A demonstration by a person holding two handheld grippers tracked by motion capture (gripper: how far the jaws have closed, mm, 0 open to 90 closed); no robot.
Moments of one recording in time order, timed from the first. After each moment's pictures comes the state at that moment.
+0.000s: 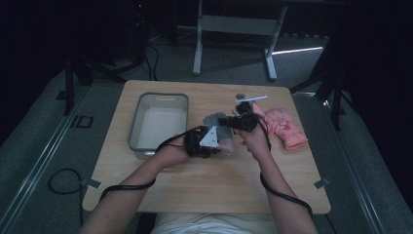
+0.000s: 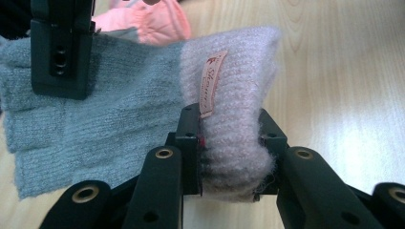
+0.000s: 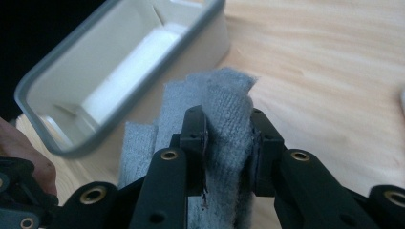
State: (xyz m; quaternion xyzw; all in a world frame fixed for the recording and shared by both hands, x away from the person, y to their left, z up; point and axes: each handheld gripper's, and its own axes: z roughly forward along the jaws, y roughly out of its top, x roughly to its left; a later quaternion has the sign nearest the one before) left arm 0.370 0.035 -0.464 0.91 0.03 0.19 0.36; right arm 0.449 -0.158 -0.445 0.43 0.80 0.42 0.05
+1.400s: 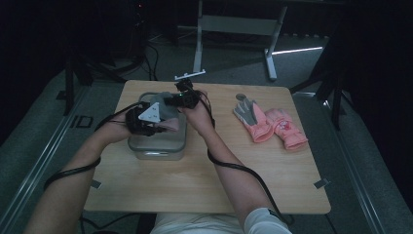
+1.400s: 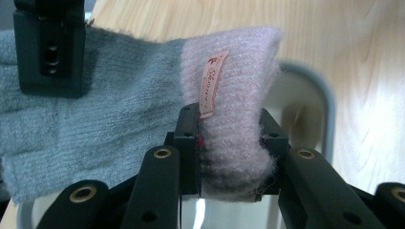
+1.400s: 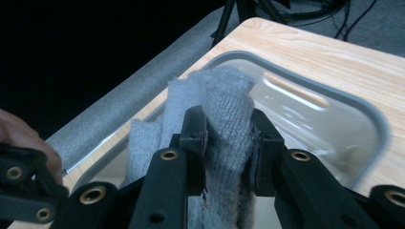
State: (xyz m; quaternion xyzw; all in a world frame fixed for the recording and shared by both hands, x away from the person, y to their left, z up) left arm 0.404 0.194 -0.435 0.93 0.06 0.21 0.29; right arm 0.494 0.021 -0.421 0.36 0.82 0.45 0.04
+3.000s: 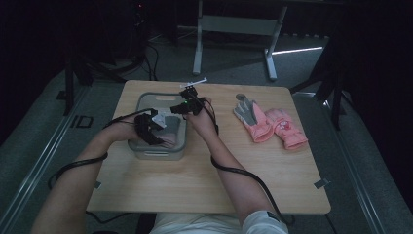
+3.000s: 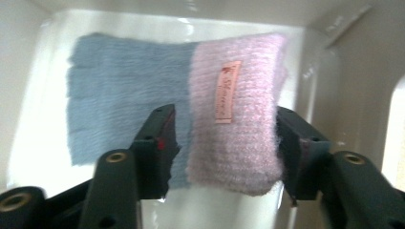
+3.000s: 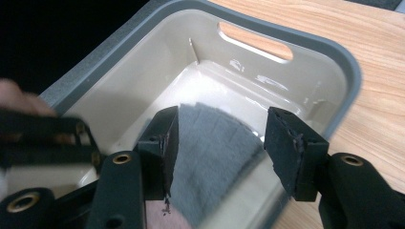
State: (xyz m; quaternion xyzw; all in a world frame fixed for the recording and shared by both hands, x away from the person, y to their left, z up) left arm 0.446 0.186 -0.497 0.97 0.09 0.12 0.20; right arm 0.503 0.004 -0.457 0.40 0.82 0.39 0.07
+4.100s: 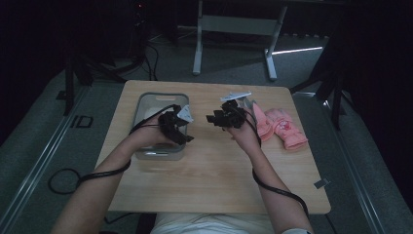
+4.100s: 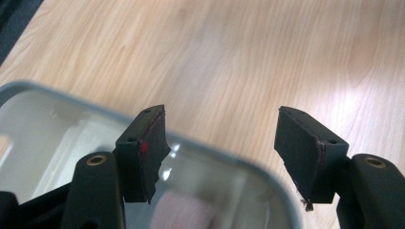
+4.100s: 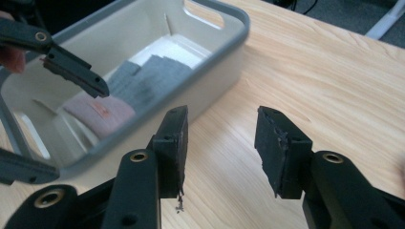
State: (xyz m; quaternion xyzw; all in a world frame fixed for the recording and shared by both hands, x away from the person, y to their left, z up) left arm 0.407 0.092 -0.447 0.93 0.15 0.15 0.29; right arm 0.454 -0.126 -0.446 0.35 0.83 0.41 0.12
